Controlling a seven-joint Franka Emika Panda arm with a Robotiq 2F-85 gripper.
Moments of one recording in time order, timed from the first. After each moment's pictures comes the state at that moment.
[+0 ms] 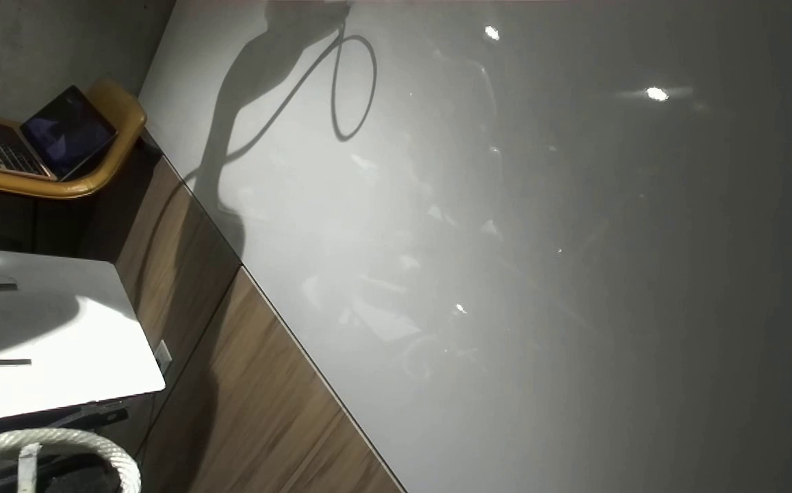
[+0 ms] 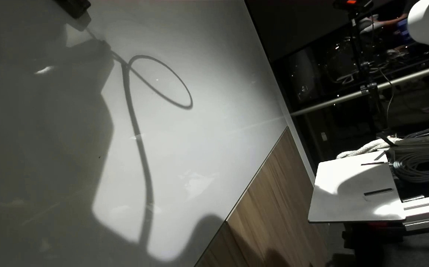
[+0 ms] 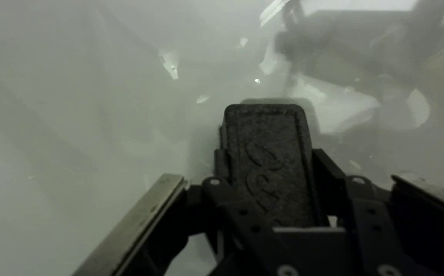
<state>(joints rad) 0.77 0.56 -0.16 -0.44 -0.71 1.60 0.06</state>
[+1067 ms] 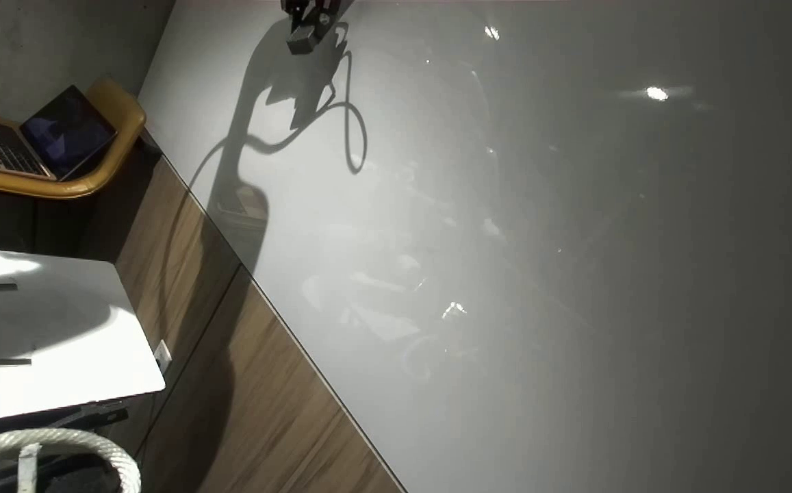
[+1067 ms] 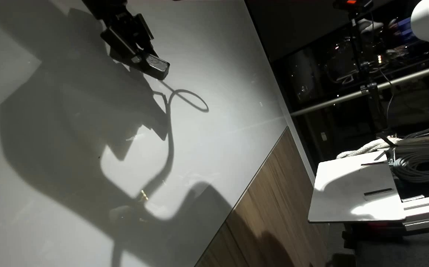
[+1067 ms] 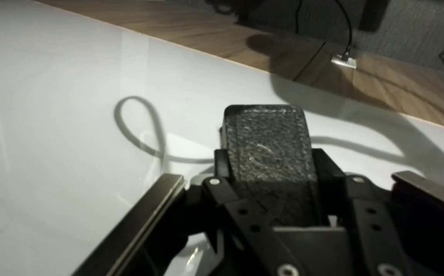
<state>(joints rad) 0.62 0.66 -0.11 -0.46 -0.41 1.09 0.14</state>
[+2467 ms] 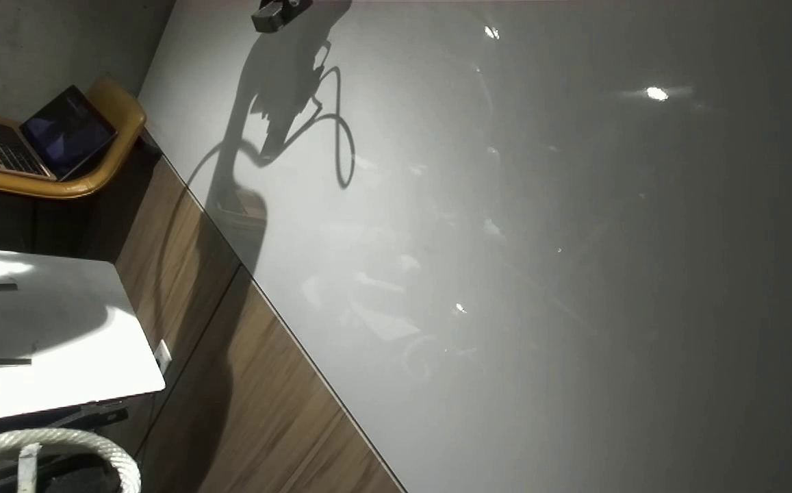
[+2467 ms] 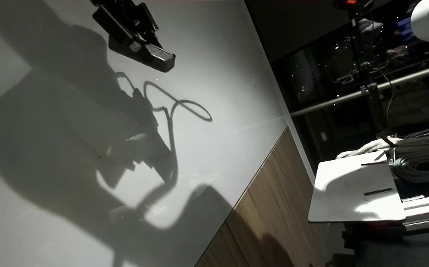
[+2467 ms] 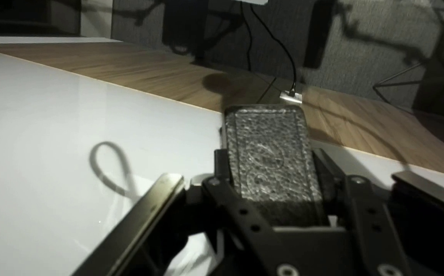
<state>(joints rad) 0.62 0.62 -0.04 -0.45 -0.29 0.98 0.25</state>
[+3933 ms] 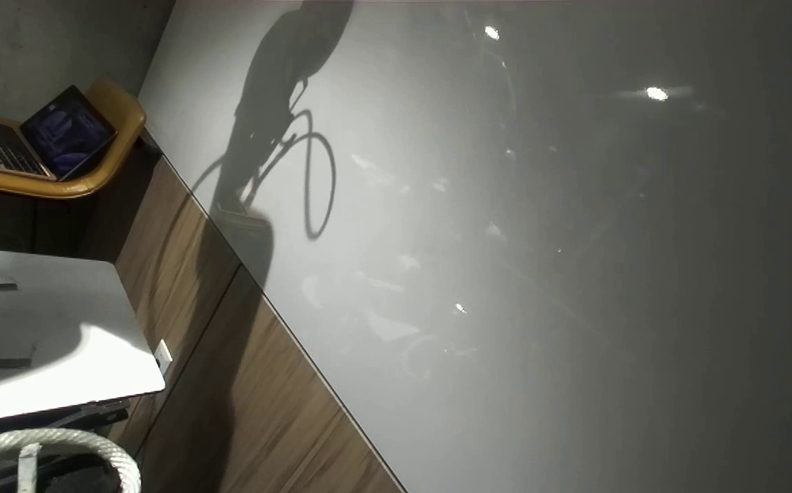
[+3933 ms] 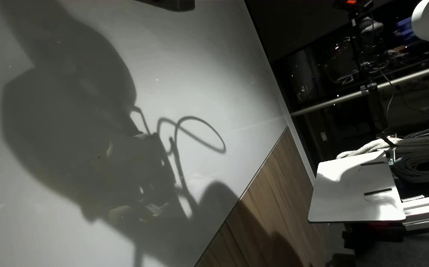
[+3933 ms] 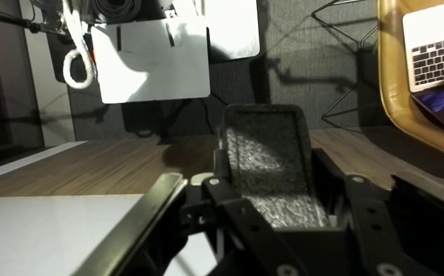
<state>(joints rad) 0.59 0.42 0.01 -0.60 0.00 0.83 0.69</state>
